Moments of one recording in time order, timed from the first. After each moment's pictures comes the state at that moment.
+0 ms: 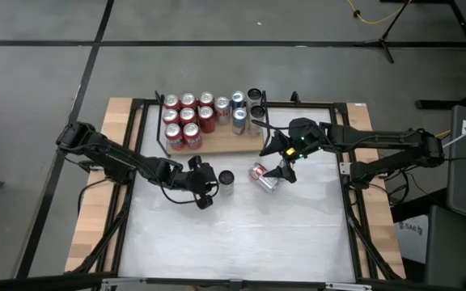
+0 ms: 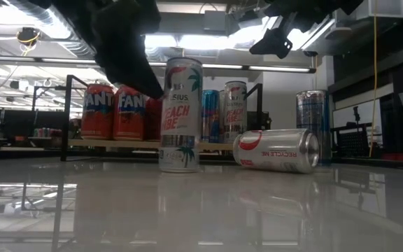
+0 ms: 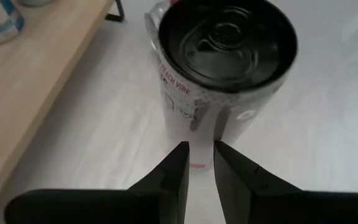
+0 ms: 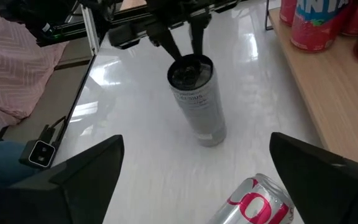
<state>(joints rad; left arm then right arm) -0.25 1.45 0.85 -0.23 -0.40 -0.47 -0.12 1.22 0.98 -0.34 -0.37 0.10</state>
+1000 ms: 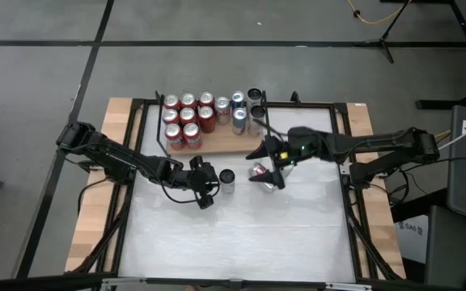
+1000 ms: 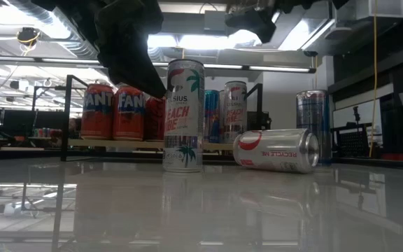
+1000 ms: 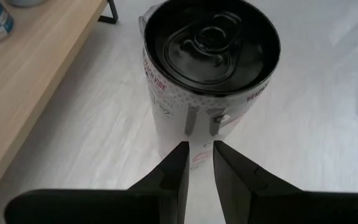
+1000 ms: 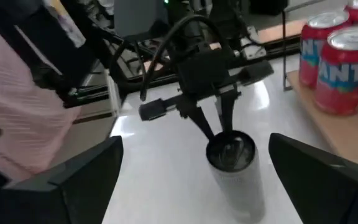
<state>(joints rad) -0.23 1.45 0.85 -0.21 -0.36 -0.46 -0.02 1.29 0.98 -0.03 -0.28 0.28</state>
